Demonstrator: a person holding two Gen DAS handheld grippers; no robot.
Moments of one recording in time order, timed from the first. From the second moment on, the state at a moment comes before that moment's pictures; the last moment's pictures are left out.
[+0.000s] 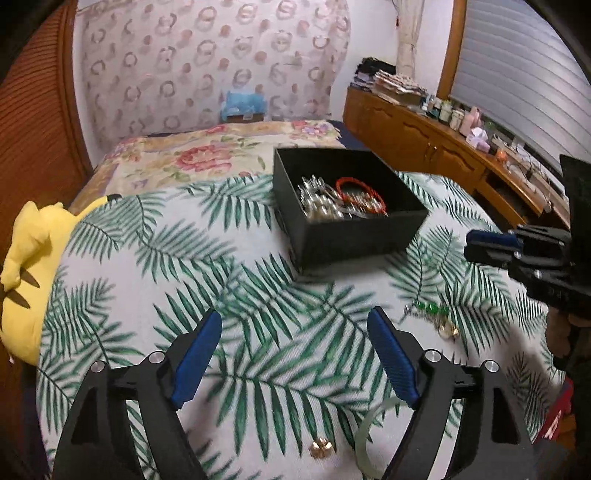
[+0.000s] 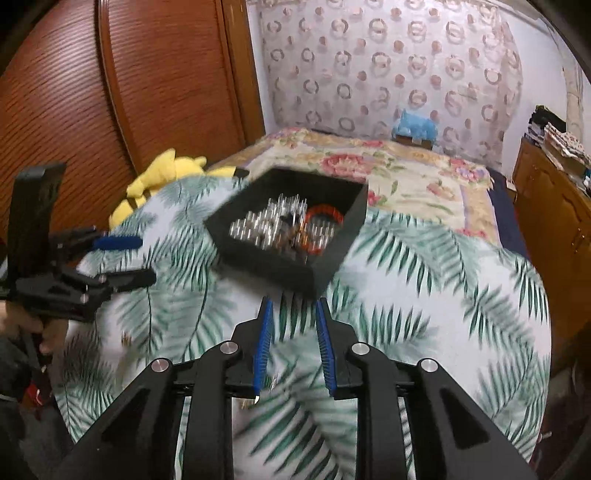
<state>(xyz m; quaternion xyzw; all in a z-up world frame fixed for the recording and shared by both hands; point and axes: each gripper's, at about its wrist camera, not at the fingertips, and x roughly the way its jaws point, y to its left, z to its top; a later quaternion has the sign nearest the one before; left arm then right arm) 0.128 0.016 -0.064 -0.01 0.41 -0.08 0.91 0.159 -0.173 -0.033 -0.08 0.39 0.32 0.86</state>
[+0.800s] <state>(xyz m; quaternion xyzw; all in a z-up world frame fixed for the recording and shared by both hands) 0.076 -0.008 -0.078 0.00 0.41 -0.10 0.91 0.154 -0.143 -0.073 -0.13 0.42 0.33 0.83</state>
